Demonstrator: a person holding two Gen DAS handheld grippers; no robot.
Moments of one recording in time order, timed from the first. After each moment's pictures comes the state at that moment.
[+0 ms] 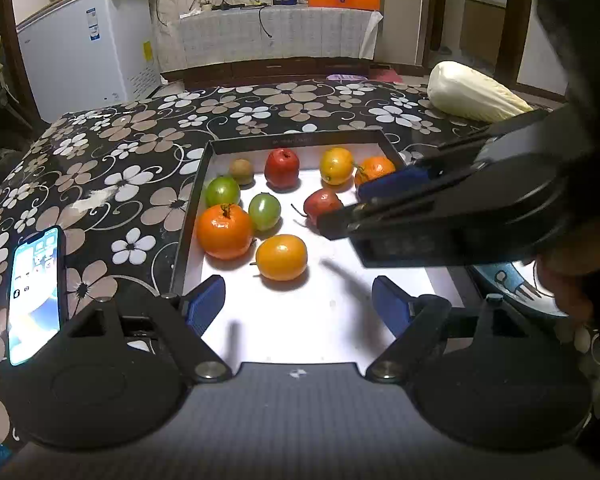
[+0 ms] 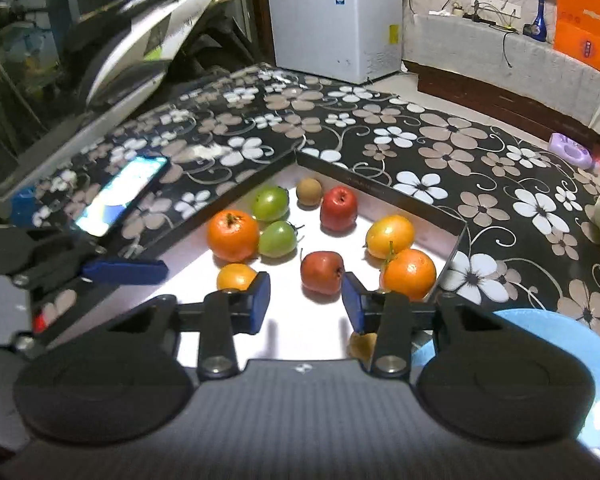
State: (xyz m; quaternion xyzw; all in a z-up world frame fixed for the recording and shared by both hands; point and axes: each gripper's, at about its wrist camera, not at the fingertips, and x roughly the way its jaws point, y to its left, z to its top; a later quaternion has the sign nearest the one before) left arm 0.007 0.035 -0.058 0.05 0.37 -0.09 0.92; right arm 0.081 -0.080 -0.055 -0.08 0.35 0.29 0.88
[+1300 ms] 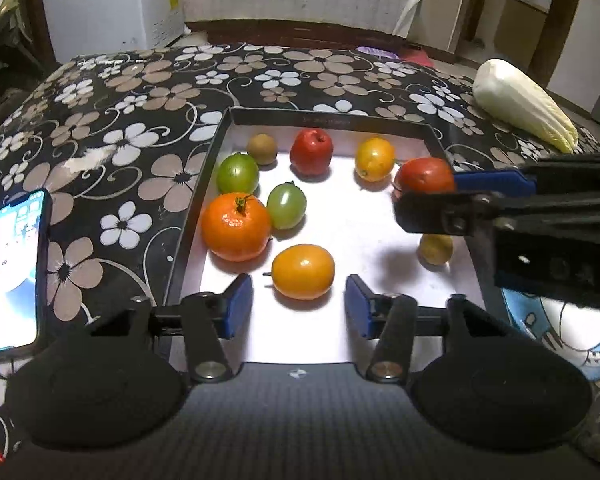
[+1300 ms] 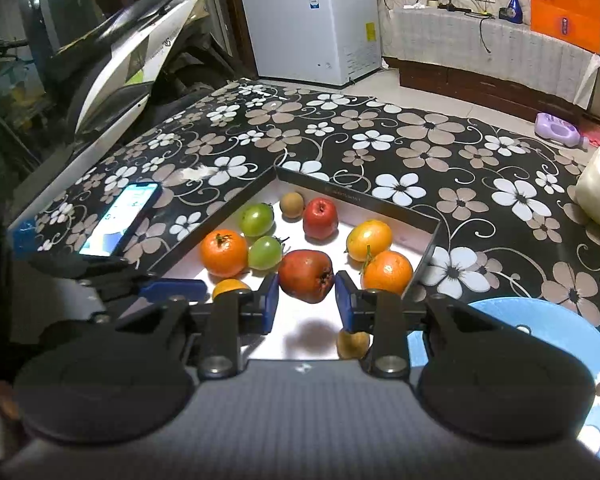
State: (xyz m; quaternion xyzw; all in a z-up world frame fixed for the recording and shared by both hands) left arm 0.059 0.044 -0.072 -0.01 0.42 -0.05 0.90; right arm 0.083 -0.100 -0.037 -0.03 0.36 0.28 0.89
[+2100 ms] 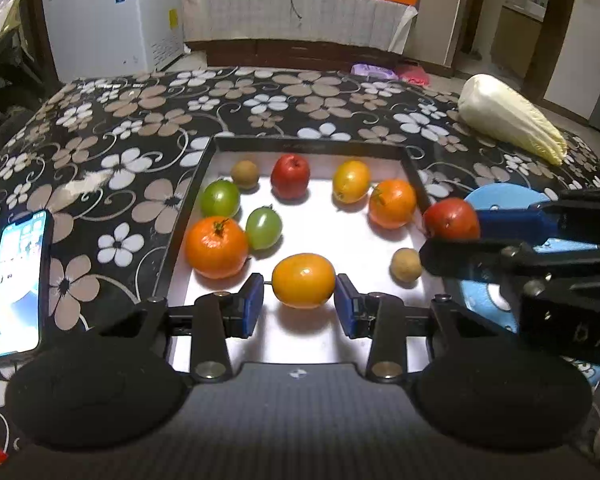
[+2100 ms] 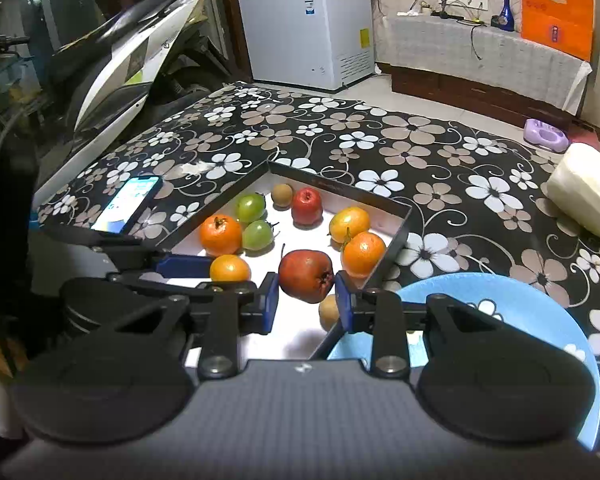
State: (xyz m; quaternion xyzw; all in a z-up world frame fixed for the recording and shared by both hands) left arm 0.047 0.024 -0.056 0.00 0.40 -0.05 0.92; right arm 0.056 -0.123 -0.027 -0.04 0.35 0.27 0.90
